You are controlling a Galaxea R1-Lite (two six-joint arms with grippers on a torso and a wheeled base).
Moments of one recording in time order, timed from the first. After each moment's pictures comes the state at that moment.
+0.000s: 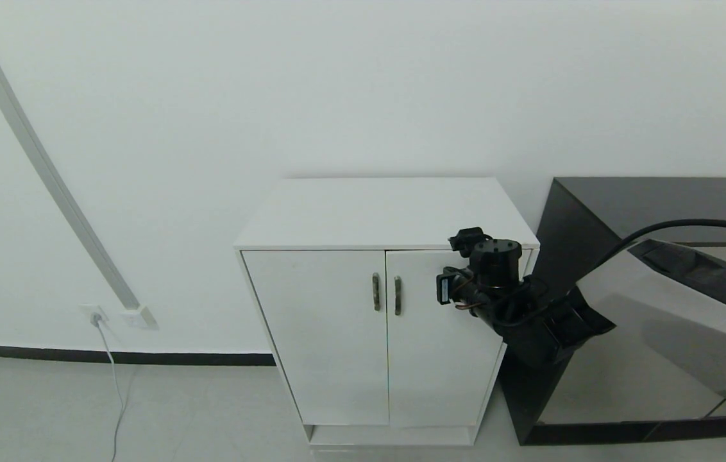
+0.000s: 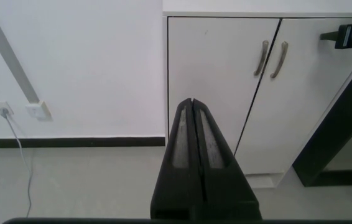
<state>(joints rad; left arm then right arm) 0.00 0.00 0.00 0.00 0.00 -0.01 0.54 2.34 -1.30 -0.84 -0.25 0.08</state>
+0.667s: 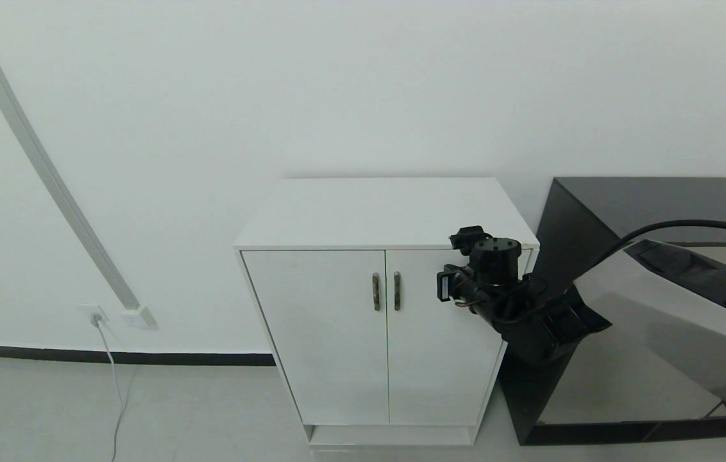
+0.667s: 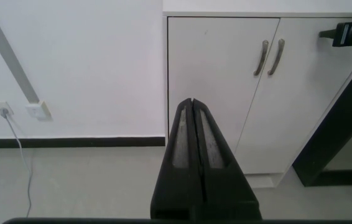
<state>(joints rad) 0.00 0.00 0.00 0.00 0.00 -0.01 0.53 2.35 -1.32 -0.84 -0.25 0.08</state>
